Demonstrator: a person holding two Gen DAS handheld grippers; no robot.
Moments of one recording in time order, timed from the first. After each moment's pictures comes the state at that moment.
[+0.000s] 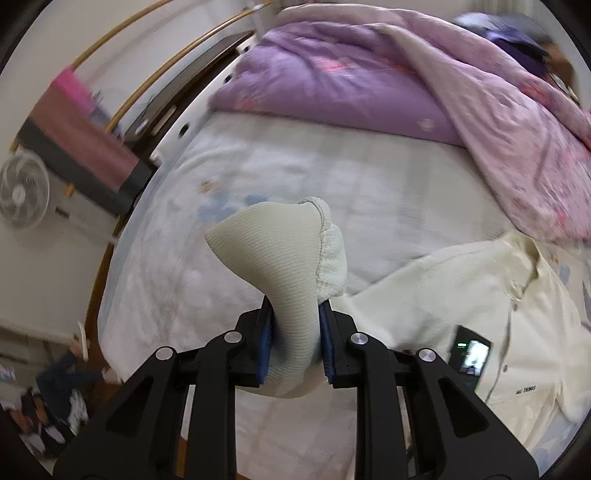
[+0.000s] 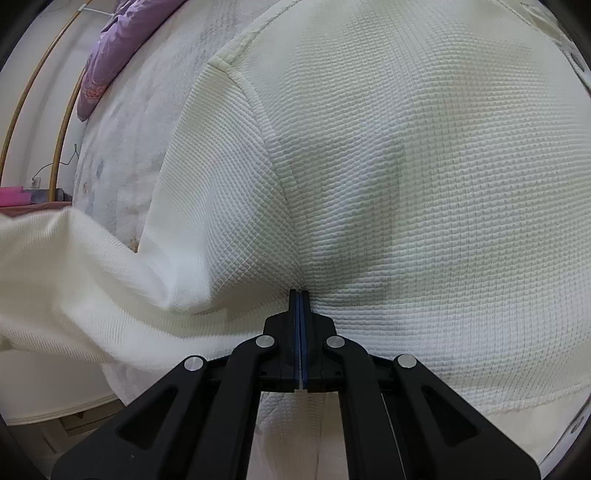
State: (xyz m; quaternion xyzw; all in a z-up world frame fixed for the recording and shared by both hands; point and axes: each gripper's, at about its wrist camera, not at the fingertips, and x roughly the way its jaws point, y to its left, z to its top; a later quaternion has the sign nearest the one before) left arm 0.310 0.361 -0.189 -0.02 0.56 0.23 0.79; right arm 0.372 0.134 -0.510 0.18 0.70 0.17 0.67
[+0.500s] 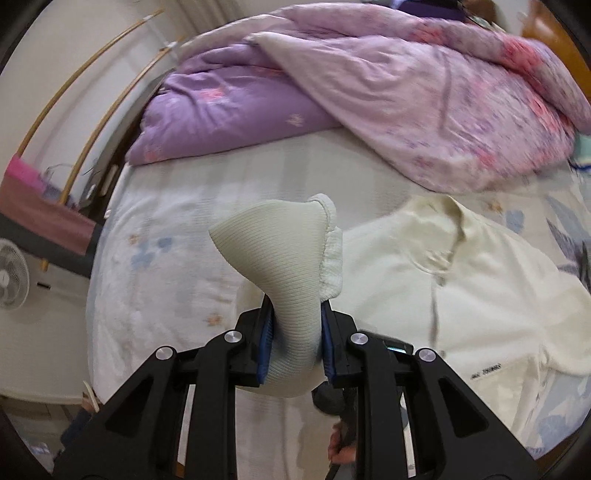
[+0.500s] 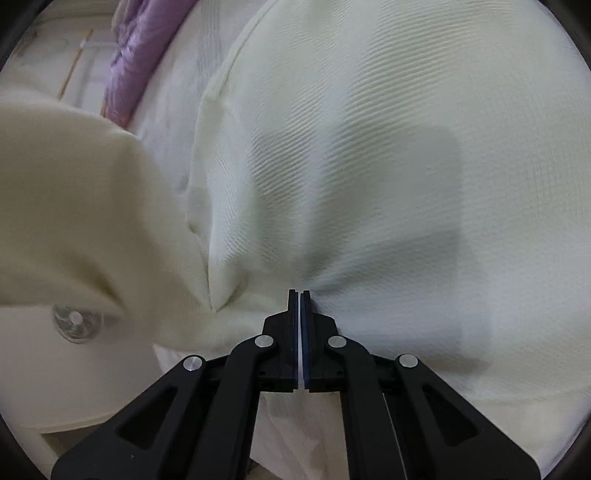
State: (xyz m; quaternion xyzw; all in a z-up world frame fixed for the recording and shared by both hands) left arm 0.372 0.163 -0.219 0.07 0.57 0.13 0.81; right arm 0.357 0.043 -0.502 0.32 0.68 0.21 0.62
